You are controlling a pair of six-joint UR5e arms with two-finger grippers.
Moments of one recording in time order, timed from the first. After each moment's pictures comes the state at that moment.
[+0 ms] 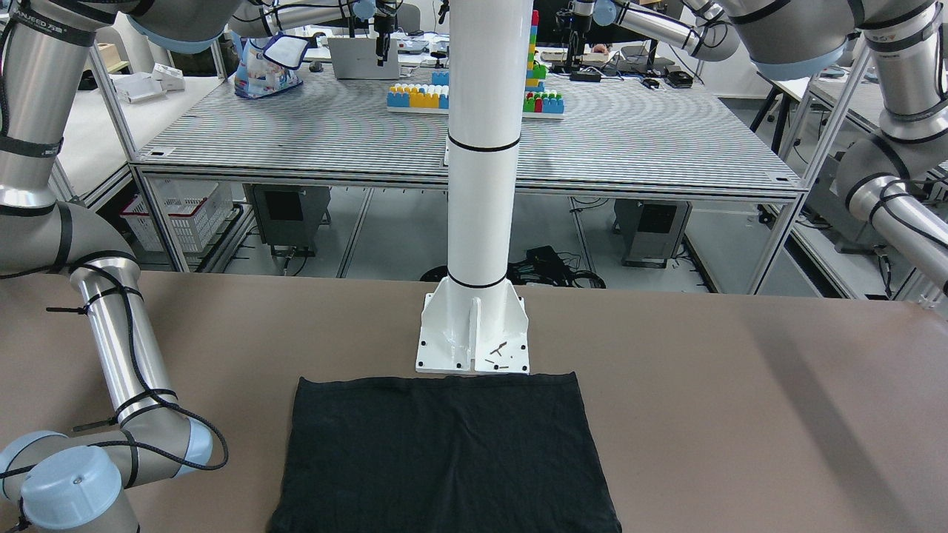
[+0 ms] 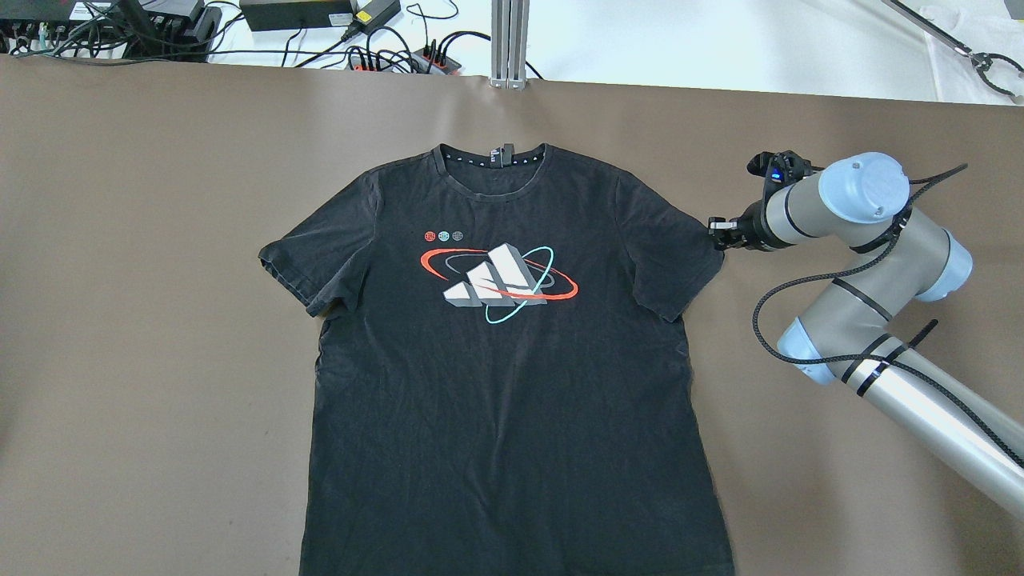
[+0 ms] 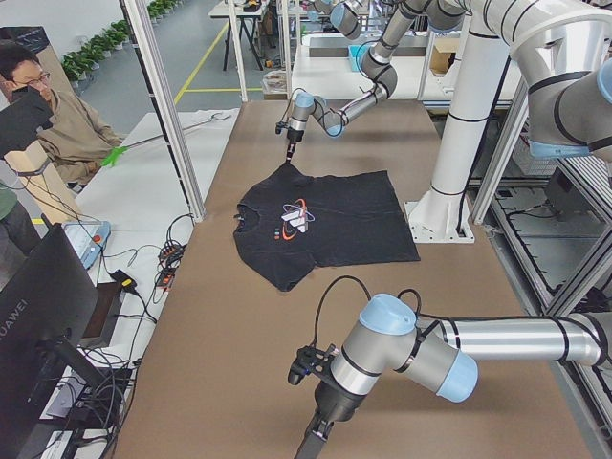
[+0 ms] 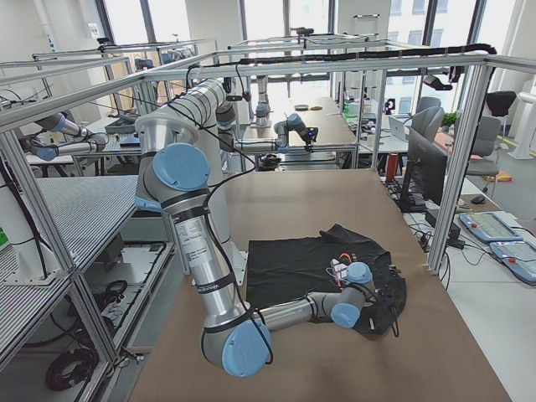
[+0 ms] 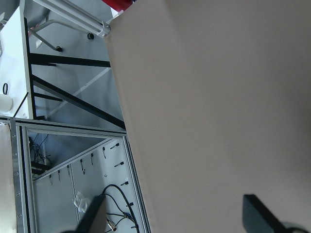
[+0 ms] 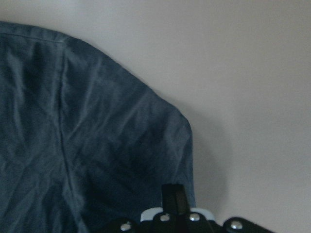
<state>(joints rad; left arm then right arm) -1.62 -1.36 -1.77 -2.09 -1.83 0.16 0.93 -1.11 1.44 -0.98 2.00 1.09</state>
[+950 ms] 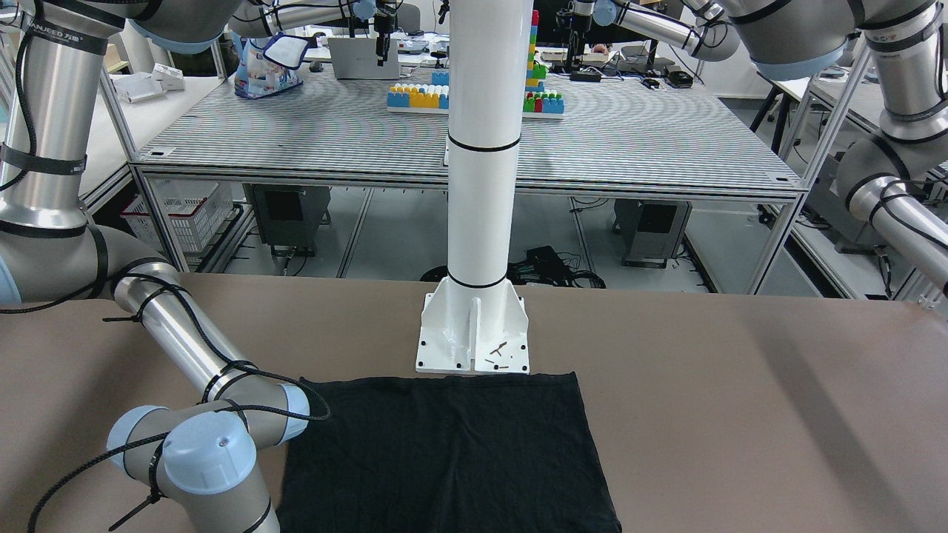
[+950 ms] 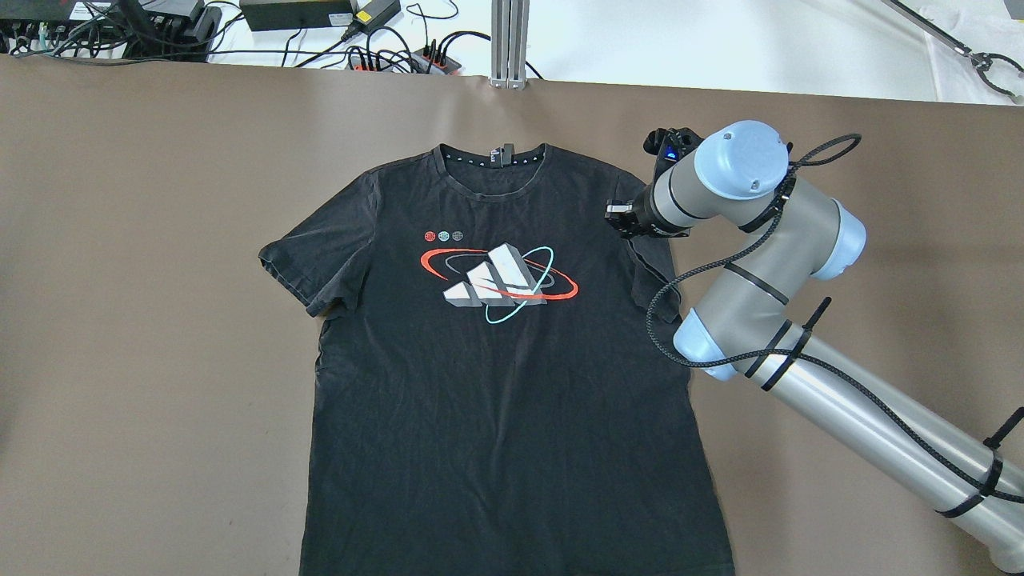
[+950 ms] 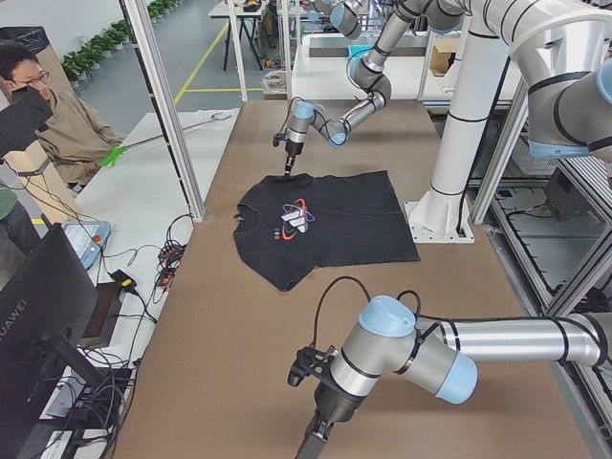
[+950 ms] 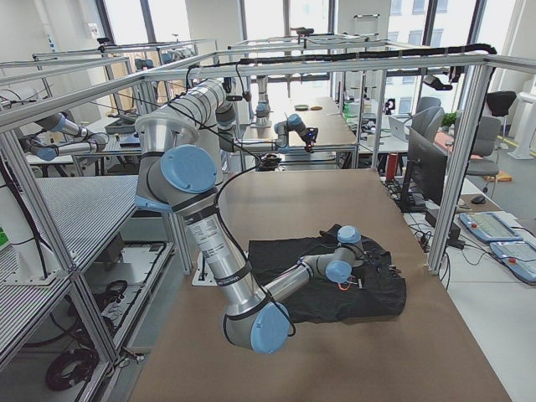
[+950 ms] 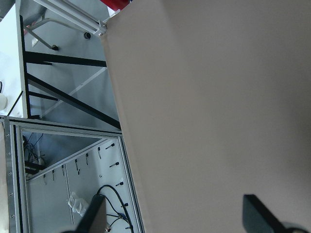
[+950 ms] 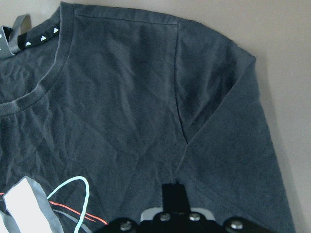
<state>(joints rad) -1.62 -1.36 -1.77 -2.09 -1.84 0.14 0.83 -0.93 1.40 -1.10 1.93 1.19</state>
